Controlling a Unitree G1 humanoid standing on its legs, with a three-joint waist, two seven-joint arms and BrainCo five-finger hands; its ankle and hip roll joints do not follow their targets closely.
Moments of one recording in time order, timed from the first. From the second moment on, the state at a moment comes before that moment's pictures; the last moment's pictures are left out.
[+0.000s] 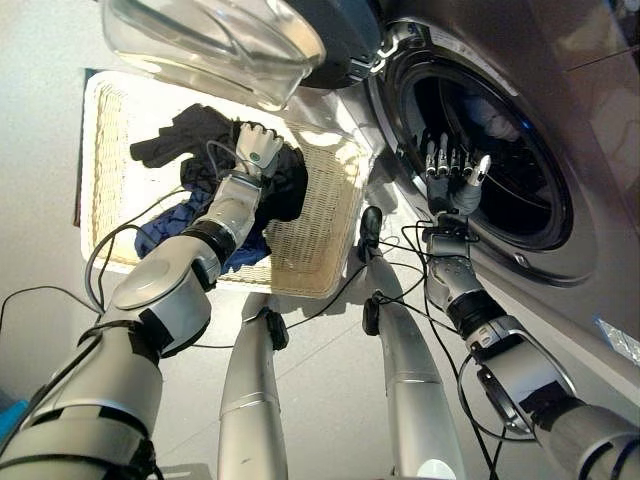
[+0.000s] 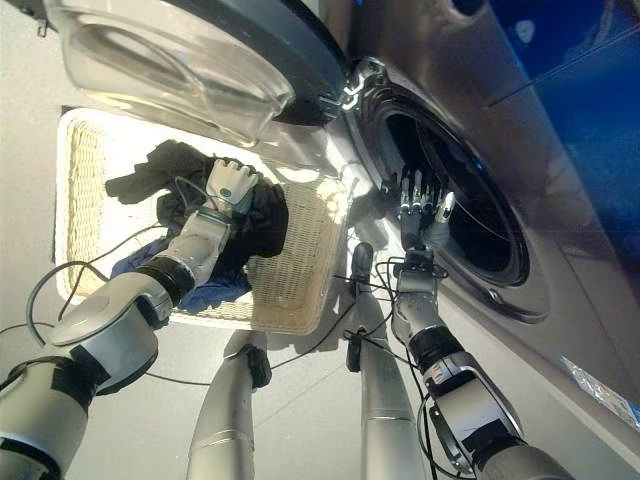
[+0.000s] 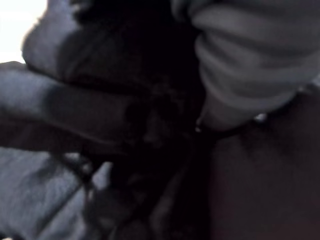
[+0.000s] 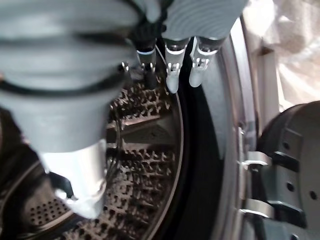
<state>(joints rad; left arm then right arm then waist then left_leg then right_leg) -1.27 0.48 -1.10 1.18 0.71 0.18 0.37 -0.78 -0.26 0.31 0.71 1.94 -0.55 0.44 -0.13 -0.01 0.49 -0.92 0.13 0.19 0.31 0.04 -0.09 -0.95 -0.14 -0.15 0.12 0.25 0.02</state>
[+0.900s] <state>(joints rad) -0.85 0.51 -0.60 1.03 0.47 -0.34 0.92 -0.60 -0.28 0.41 0.78 0.91 -0.53 0.02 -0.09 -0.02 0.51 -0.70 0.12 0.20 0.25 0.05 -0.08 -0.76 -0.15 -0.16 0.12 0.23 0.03</state>
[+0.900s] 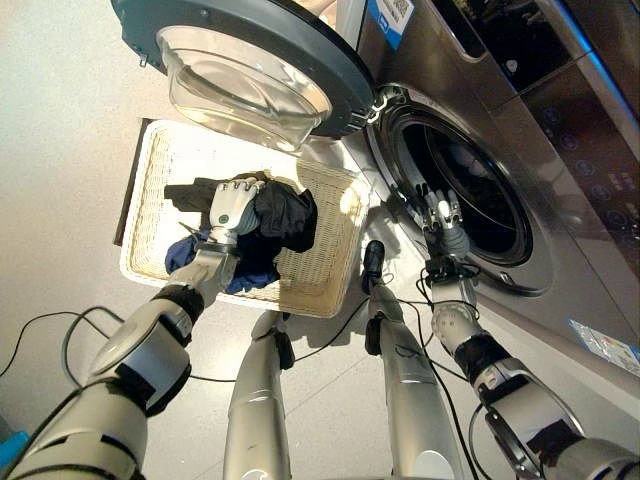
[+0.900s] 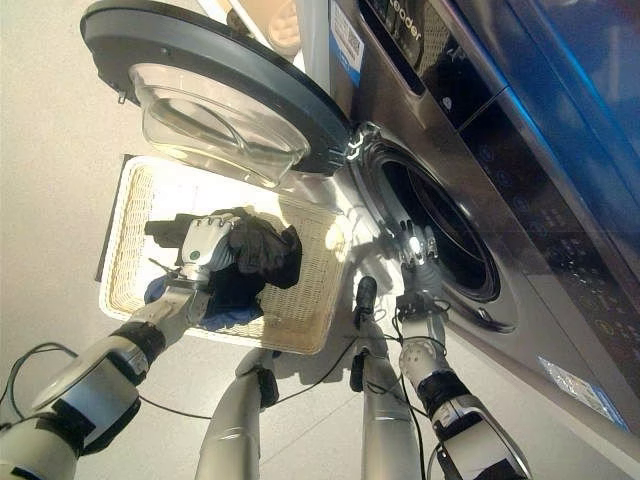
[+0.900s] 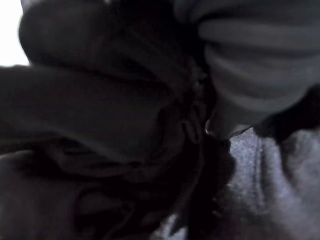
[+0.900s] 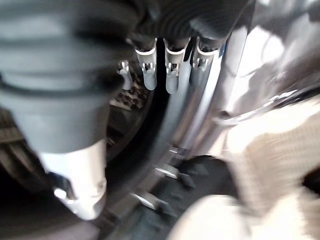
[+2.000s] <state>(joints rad) -0.72 0.43 -0.54 0.52 -0.41 -0.46 -0.09 -0.91 -0.41 0.60 0.75 0.03 -0.19 -0.09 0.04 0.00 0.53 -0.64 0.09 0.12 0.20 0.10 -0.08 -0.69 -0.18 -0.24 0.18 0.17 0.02</state>
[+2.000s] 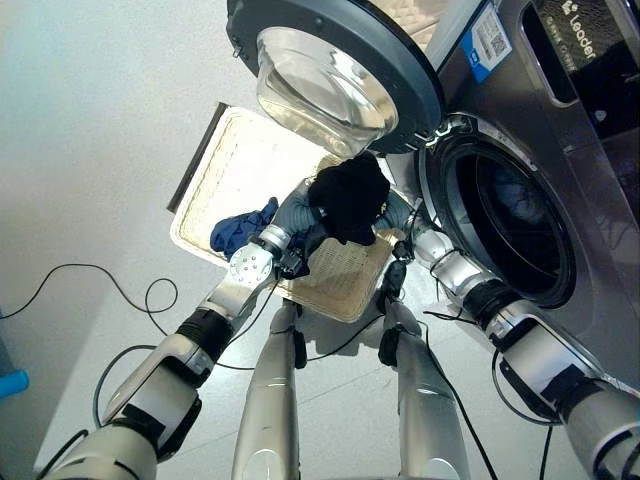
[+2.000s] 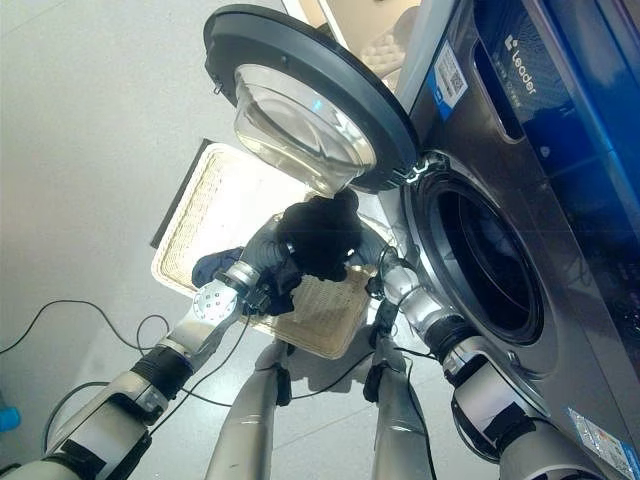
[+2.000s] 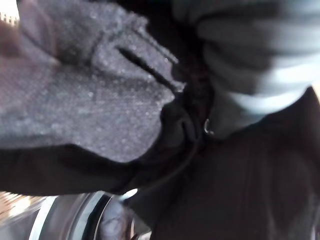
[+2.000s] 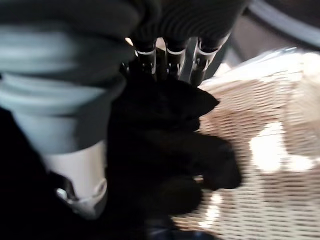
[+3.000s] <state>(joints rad) -0.74 0.35 -0.53 0.50 -0.56 -0.33 -0.15 -0.84 -0.36 0.58 0.75 0.63 -0.22 0.24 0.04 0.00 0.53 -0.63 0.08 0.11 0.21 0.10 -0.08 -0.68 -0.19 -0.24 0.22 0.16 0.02</state>
